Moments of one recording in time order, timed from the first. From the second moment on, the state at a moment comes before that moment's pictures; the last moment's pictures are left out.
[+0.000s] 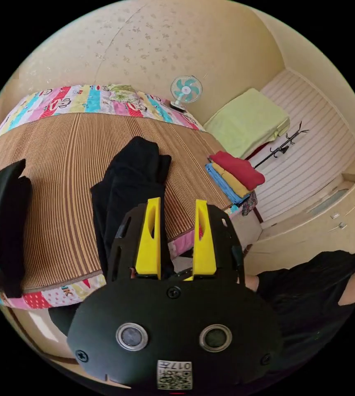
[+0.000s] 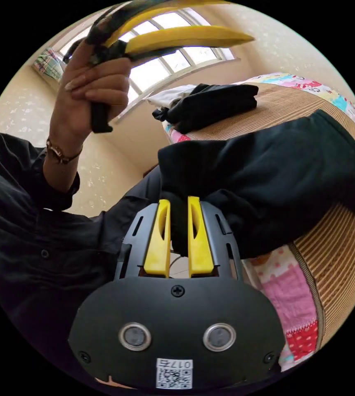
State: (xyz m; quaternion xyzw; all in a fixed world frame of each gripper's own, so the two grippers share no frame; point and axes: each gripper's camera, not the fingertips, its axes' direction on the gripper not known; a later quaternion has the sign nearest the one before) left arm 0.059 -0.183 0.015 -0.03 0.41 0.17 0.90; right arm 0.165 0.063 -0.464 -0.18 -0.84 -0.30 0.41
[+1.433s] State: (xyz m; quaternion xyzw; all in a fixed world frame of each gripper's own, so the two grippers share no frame) left arm -0.044 -0.111 0.077 -0.02 0.65 0.15 0.75; right arm 0.375 -0.128 -0.277 -0.15 -0.93 0.18 0.30
